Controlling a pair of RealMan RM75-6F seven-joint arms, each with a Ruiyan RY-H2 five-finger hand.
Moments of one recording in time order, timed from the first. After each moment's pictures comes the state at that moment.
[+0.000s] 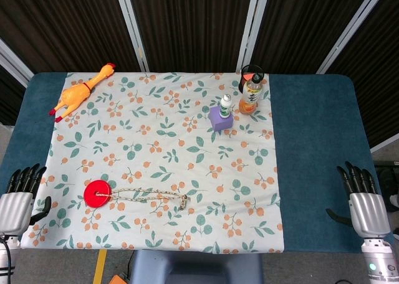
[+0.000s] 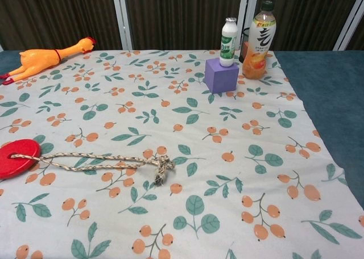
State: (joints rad) left arm -0.12 -1.24 -0.06 -1.45 1.49 1.48 0.07; right arm 0.04 -1.20 0.06 -1.61 -1.50 1.52 -0.14
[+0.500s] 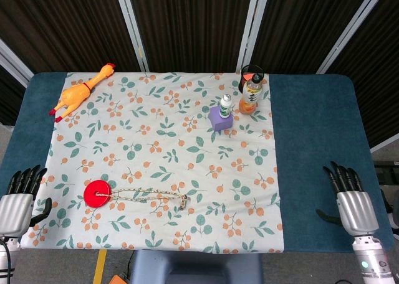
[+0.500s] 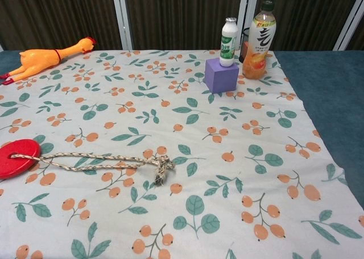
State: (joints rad) left arm -0.11 -1.22 -0.05 -1.47 1.49 1.48 0.07; right arm 0.09 -1.18 0.05 -1.67 -1.54 1.45 -0.18
